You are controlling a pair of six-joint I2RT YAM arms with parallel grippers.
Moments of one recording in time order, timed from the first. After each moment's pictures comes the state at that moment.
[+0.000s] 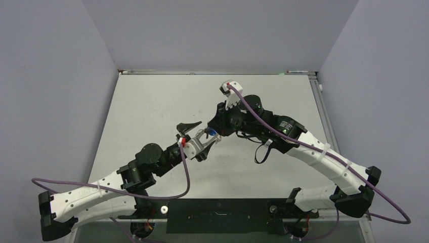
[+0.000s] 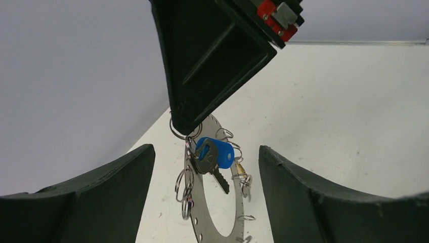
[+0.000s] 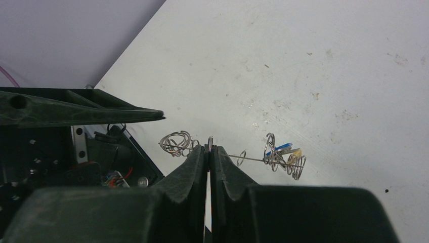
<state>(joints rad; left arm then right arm) -1.13 0.73 0.68 0.16 -0.22 0.38 0.97 1.27 1.44 -0.58 0.01 0.40</state>
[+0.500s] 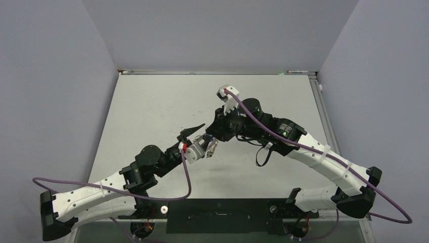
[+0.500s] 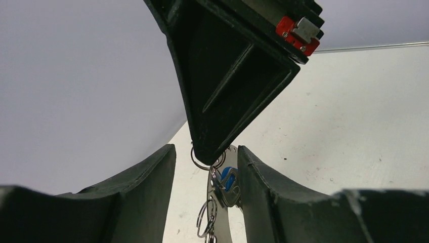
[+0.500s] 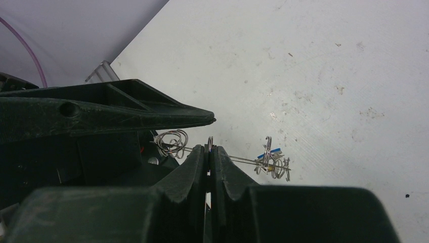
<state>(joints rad) -1.13 0.76 0.65 0.26 -0.20 0.50 0.99 1.26 1.41 -0.58 -0.07 0.39</state>
